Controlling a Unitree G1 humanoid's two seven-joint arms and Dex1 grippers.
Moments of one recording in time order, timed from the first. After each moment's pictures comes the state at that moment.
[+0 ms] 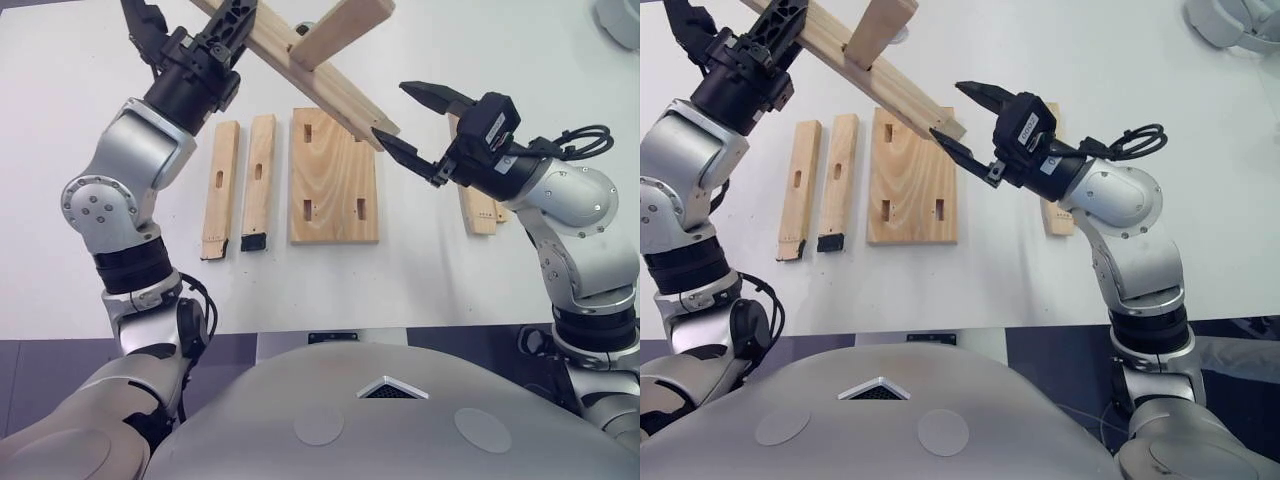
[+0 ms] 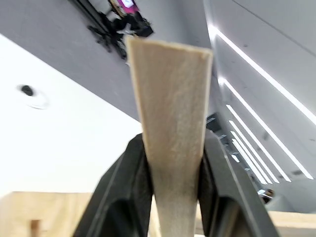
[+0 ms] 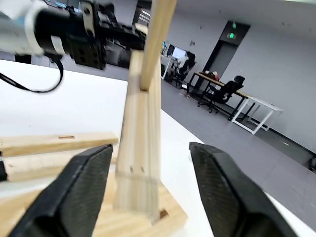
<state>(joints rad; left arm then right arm) -0.32 0.32 0.29 -0.23 -1.60 0.77 0.25 -0.05 -0.55 0.12 -0.52 0.26 0.31 0.62</state>
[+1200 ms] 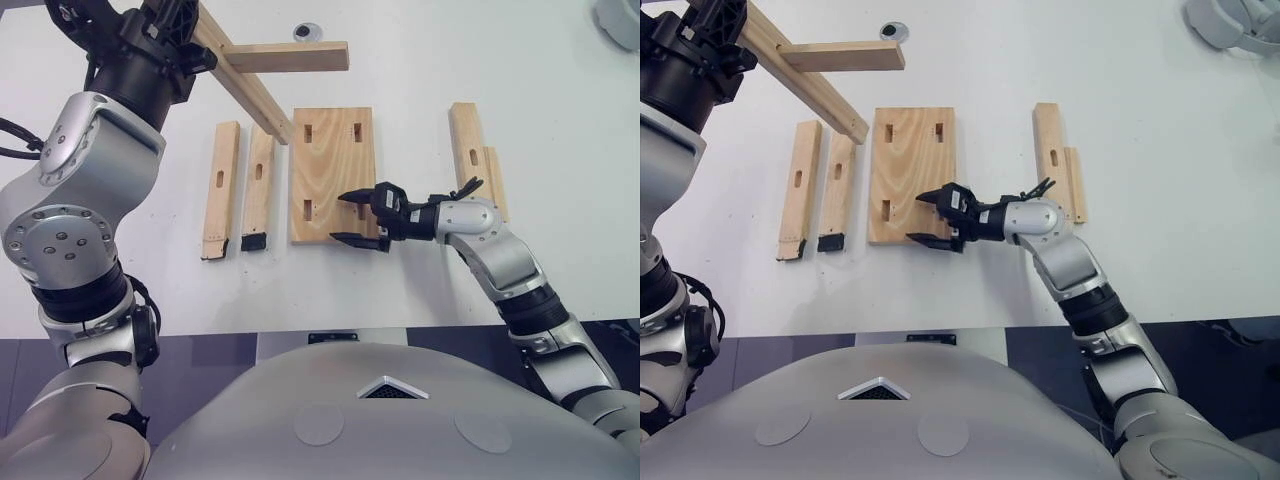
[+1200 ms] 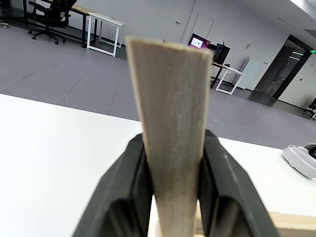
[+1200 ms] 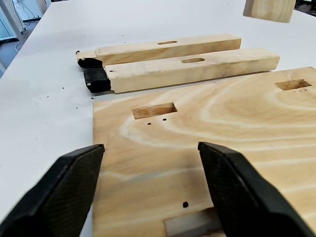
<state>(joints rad) -0.30 0.54 0.18 -0.61 -1.28 0.75 0.60 -0.11 -0.43 0.43 -0.09 0.19 0.27 0.92</state>
